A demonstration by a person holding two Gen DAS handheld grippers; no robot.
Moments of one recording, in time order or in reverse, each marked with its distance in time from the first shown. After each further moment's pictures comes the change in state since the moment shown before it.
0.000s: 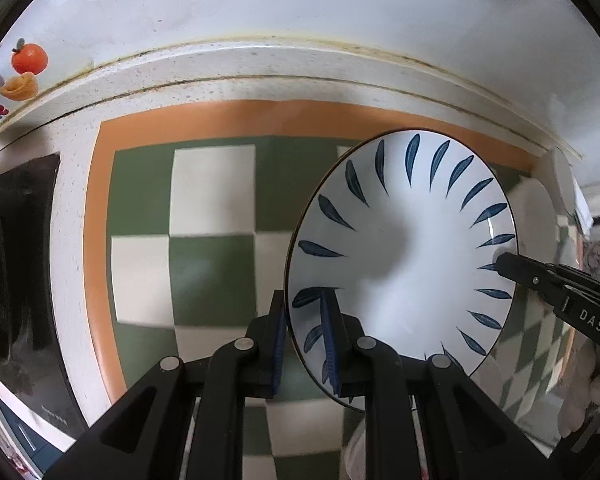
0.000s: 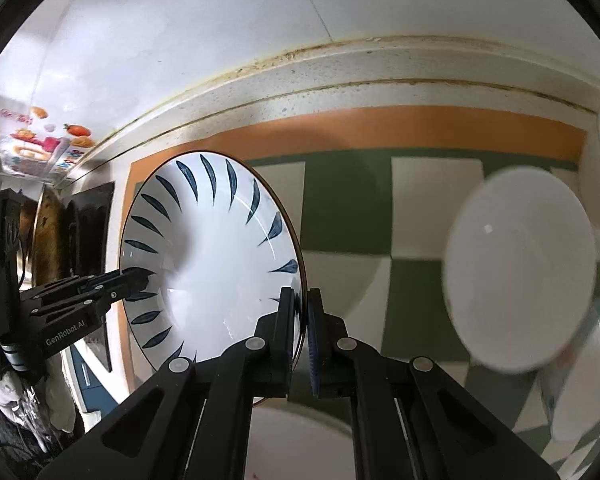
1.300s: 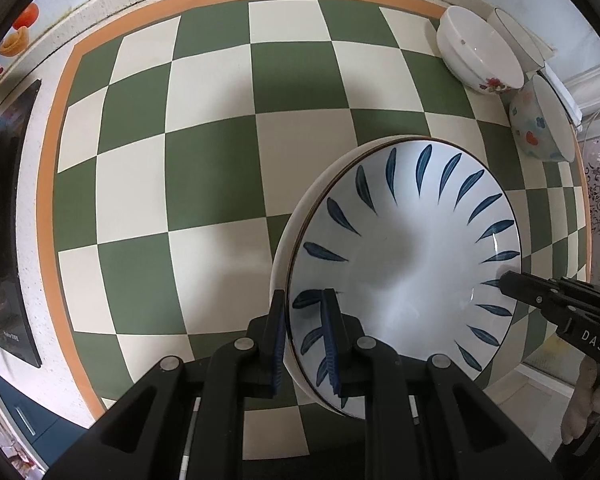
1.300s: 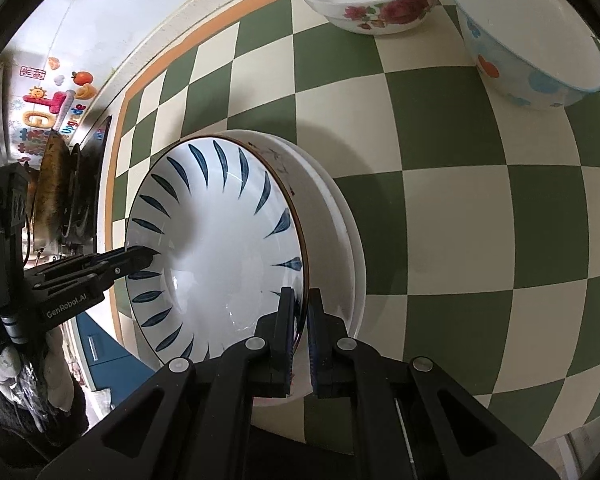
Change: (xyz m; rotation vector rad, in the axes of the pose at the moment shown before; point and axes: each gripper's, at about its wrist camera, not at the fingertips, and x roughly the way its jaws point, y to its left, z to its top) left arm 0.032 -0.078 -0.149 0.097 0.087 0.030; right arm -0.010 -0.061 -0.210 0.109 0.054 0.040
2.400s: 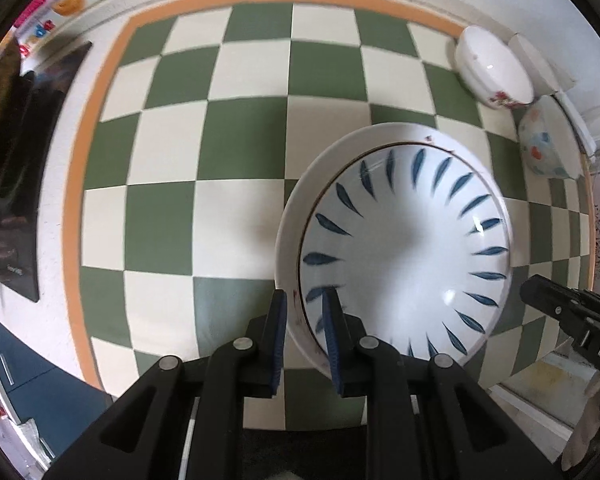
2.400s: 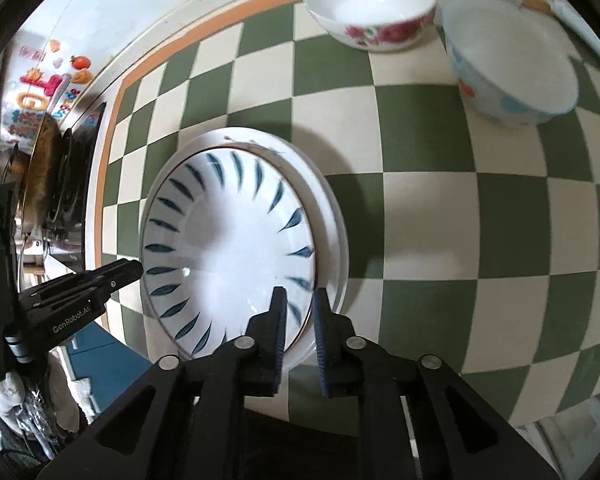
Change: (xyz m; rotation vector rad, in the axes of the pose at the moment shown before) left arm -0.024 0.004 -0.029 -0.138 -0.059 0.053; right arm -0.029 0.022 -0.005 -0.057 0.000 -0.100
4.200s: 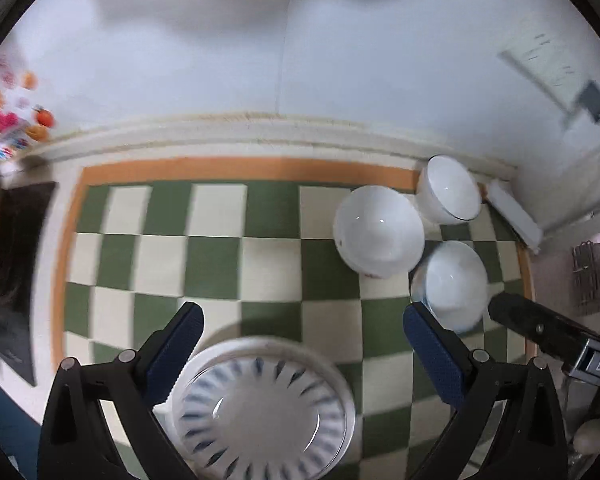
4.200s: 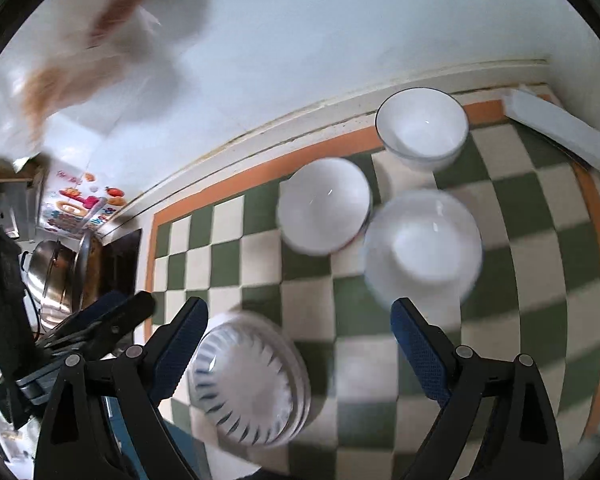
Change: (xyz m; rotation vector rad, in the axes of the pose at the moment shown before) left arm -0.073 -0.117 0.139 -0.001 -0.253 -0.086; right arm -0.133 -0.086 0.113 0.094 -0.280 0.122
